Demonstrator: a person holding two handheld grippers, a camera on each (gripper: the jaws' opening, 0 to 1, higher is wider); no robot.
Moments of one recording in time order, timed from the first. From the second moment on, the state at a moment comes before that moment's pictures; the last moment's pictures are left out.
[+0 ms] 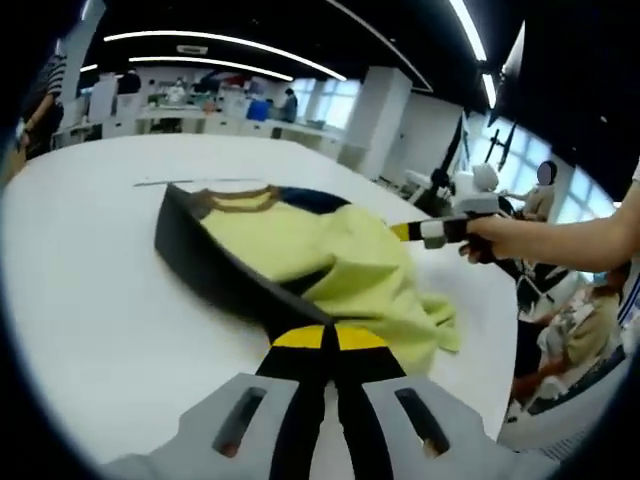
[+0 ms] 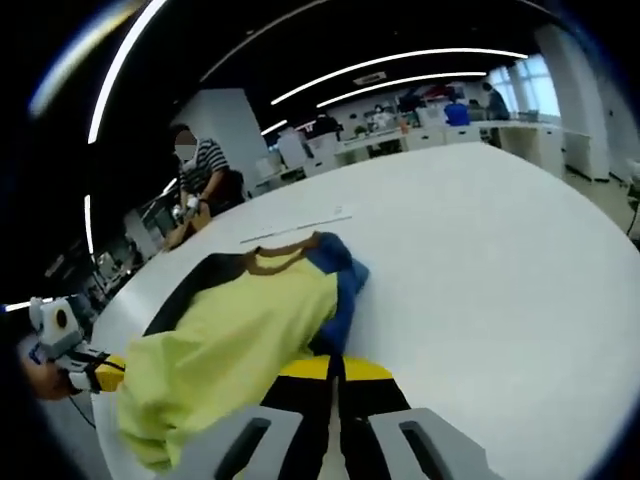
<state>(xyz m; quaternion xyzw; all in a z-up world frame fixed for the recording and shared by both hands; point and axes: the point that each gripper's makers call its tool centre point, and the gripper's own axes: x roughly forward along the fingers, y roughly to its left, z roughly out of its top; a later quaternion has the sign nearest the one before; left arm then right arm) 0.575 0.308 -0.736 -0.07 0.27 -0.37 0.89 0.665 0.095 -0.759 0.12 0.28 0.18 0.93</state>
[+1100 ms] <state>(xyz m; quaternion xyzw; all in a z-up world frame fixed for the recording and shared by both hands) 0.616 0.451 -0.721 -0.10 0.27 -0.21 0.94 0.664 0.121 -0.690 -0.08 0.26 0.23 0.93</state>
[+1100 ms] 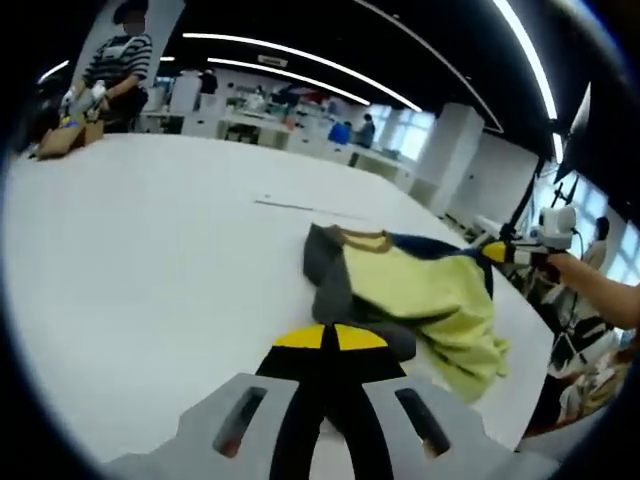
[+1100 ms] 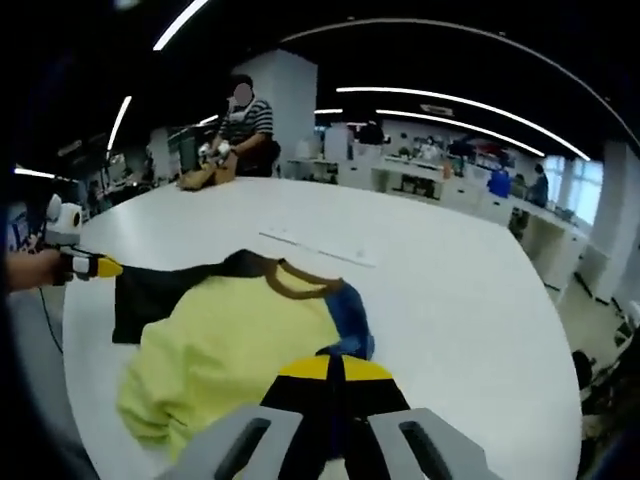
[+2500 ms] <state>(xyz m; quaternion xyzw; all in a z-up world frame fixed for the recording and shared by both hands) 0.601 0.477 -0.741 -0.06 0.27 -0.15 0.95 0.640 0.124 -0.718 0.00 0.30 0.27 0.91</state>
